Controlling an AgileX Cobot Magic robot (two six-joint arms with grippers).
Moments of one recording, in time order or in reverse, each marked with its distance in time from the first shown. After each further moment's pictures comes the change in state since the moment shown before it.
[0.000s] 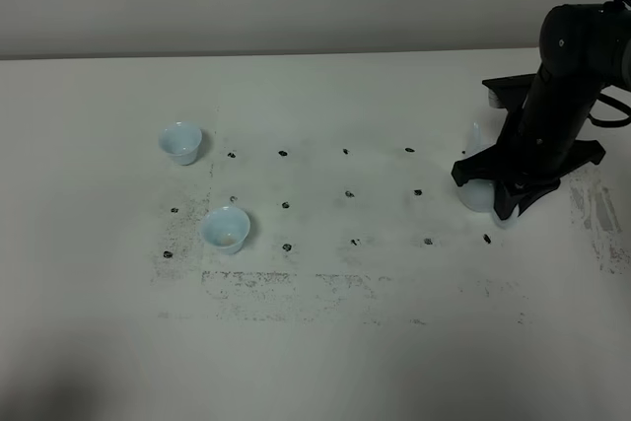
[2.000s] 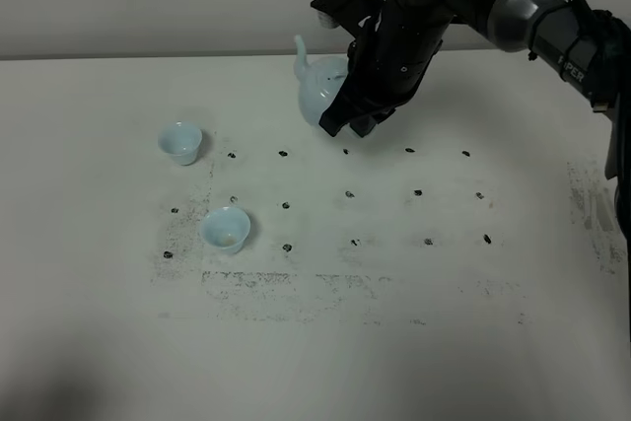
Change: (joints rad) left arm 0.000 0.000 0.000 0.000 0.000 0.000; right arm 0.301 0.143 -0.556 0.010 0.112 -0.256
